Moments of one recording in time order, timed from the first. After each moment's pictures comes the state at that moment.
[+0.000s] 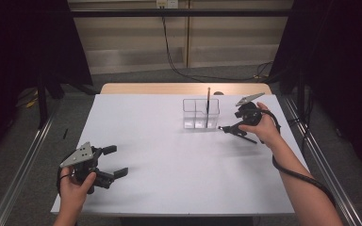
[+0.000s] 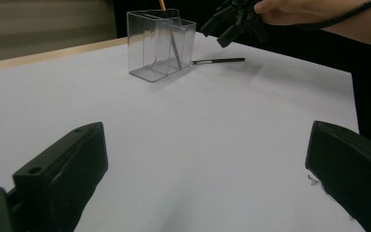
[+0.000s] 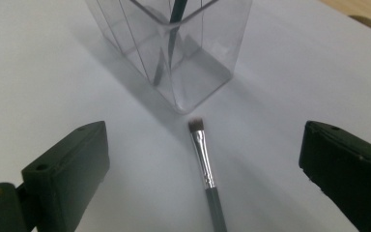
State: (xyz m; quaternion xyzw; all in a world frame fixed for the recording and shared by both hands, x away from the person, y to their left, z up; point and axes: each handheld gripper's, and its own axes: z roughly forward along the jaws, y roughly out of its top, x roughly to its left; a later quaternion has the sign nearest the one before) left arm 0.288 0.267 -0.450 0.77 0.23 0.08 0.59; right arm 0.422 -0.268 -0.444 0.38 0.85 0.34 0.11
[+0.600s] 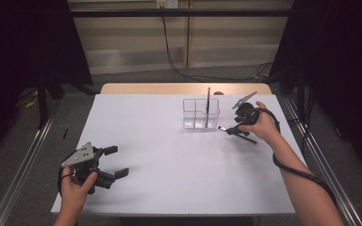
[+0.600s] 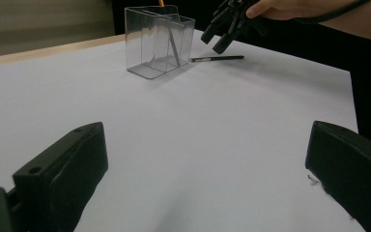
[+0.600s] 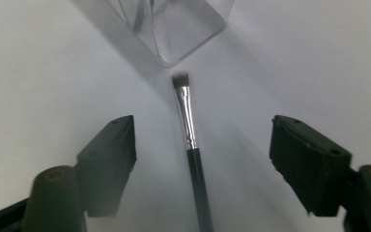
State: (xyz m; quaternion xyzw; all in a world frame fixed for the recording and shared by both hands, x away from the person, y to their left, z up) left arm 0.290 0.265 -0.453 0.77 0.23 0.08 0.59; right arm 0.429 -0.266 -0.446 0.36 0.89 0.25 0.10
